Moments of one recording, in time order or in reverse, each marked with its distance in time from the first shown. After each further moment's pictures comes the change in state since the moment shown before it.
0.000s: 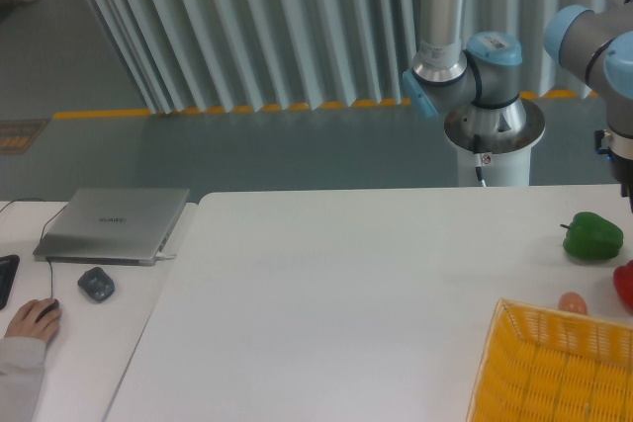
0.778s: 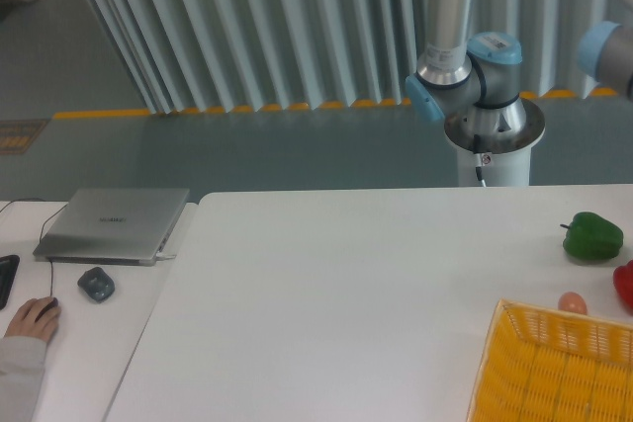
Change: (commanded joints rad) arm 0.204 -0.035 -0.098 0.175 0.166 0.363
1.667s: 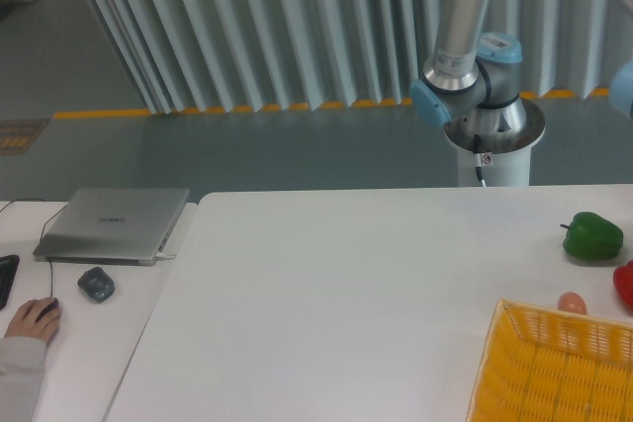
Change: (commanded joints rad) arm 0.015 -0.058 -0.104 0.143 -0.002 -0.017
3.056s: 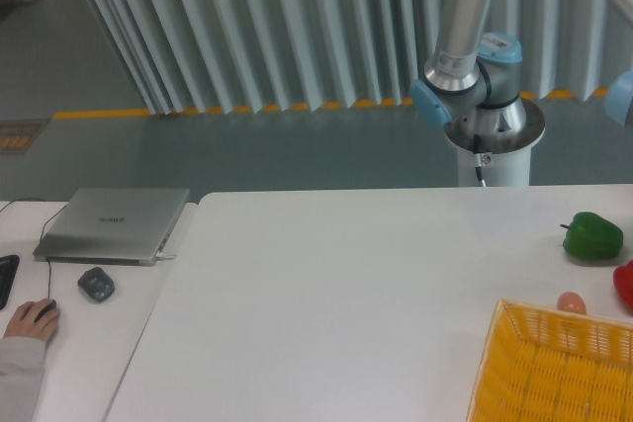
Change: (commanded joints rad) arm 0.008 0.008 -0.037 -0.002 0.012 -0.049
